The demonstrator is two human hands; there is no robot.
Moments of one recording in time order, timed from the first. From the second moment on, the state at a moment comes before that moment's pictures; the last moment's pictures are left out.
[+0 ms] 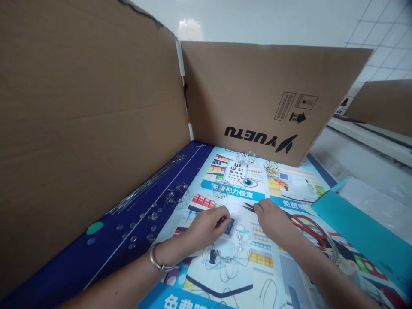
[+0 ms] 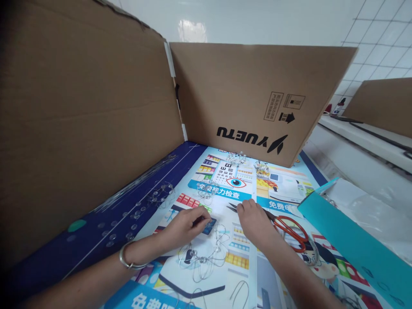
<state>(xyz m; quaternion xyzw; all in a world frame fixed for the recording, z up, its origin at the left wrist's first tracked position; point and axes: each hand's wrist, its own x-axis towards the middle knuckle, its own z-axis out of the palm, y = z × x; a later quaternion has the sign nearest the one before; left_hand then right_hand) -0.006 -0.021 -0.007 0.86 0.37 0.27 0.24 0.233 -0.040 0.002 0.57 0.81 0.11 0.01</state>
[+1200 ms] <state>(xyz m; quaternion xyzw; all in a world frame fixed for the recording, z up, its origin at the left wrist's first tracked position) -0.008 -0.018 -0.009 0.84 0.41 0.30 0.19 0.219 -0.071 0.040 0.63 0.77 0.01 0.06</state>
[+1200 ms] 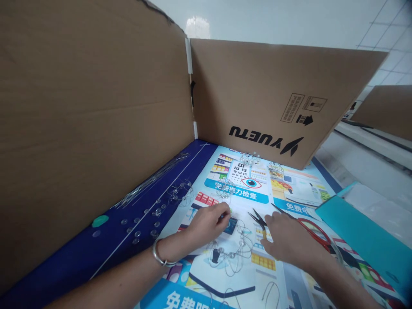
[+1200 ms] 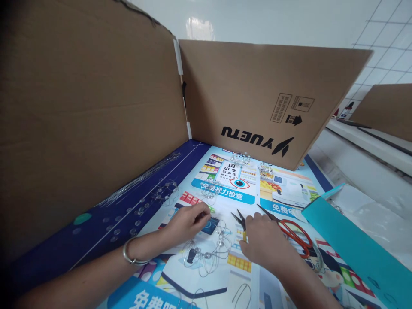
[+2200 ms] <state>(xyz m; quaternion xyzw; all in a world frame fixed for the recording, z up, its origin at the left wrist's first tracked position) -0.009 -0.017 -0.006 0.83 0.41 0.29 0.22 0.228 -0.051 0.016 0.60 0.80 -0.02 -0.07</state>
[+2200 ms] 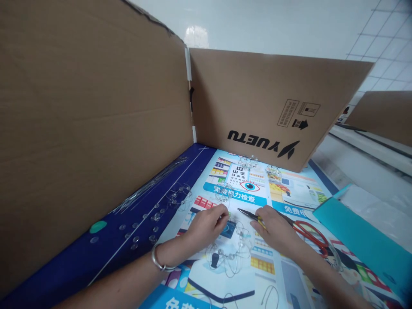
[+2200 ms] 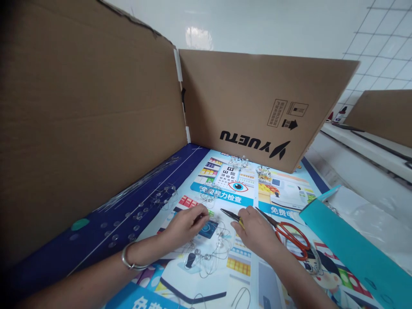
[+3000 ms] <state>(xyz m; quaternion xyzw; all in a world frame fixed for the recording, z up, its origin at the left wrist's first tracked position) -0.010 -0.020 -0.003 0.86 0.39 0.27 0.19 0.224 -0.054 0.027 0.49 0.85 -0.13 -0.10</state>
